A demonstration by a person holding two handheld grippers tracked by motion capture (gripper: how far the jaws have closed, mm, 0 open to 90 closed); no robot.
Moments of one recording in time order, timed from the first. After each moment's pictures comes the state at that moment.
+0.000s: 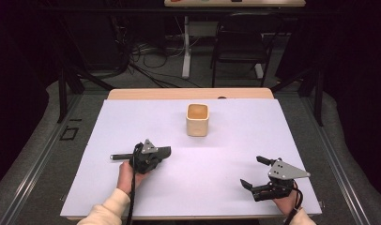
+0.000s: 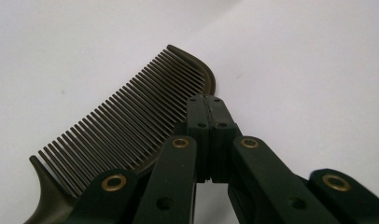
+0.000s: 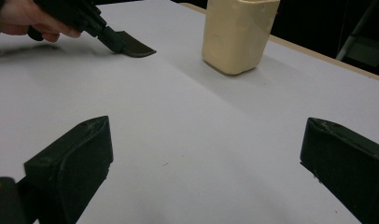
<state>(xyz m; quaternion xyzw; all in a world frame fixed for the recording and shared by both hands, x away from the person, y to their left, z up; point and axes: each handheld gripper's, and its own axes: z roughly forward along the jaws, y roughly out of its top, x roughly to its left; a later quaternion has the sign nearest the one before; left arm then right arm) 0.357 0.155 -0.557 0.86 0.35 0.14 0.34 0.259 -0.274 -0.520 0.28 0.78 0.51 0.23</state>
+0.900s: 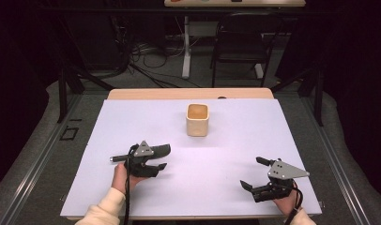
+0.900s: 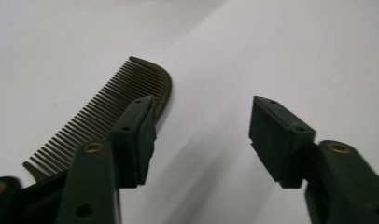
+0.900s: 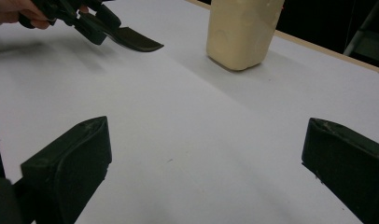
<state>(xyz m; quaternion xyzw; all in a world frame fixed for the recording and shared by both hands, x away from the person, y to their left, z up) 0.339 0.166 -0.538 0.87 0.31 0.12 0.37 0.259 -0.275 -0.521 0.28 0.78 0.50 0.22</state>
